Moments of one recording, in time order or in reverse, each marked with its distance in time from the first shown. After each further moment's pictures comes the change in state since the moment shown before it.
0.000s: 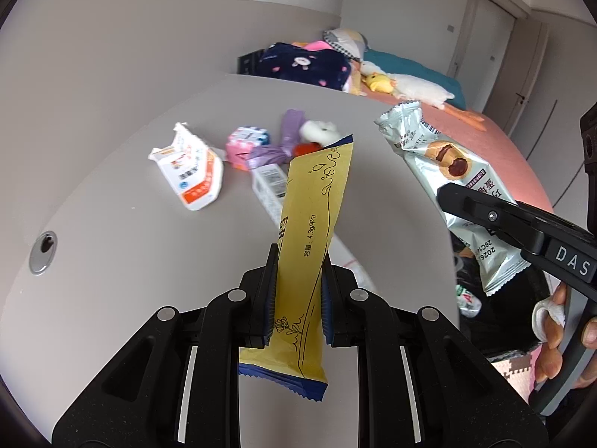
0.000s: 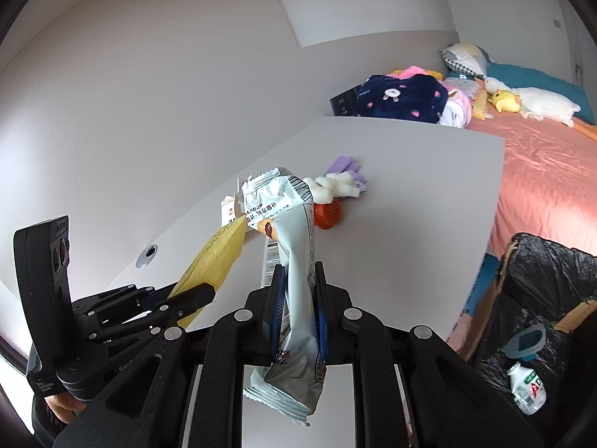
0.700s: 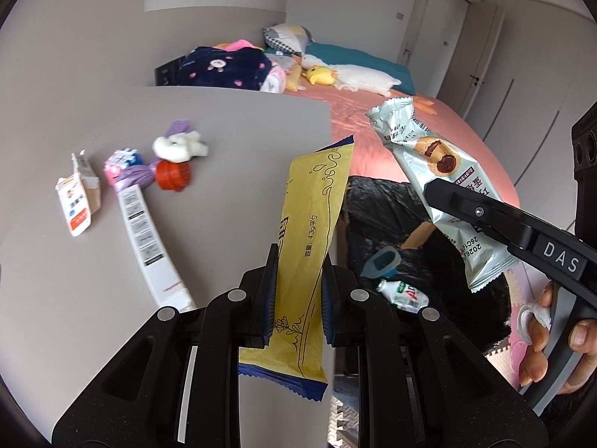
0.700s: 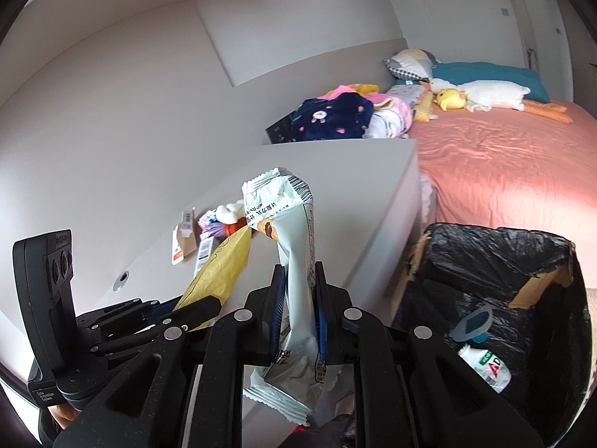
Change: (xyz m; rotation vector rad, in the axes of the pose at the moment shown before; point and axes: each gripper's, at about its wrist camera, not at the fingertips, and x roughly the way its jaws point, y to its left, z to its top) left arm 0.016 -0.113 0.012 0.101 0.013 -0.155; right arm -0.084 -0.088 -0.016 0.122 -0.092 -0.116
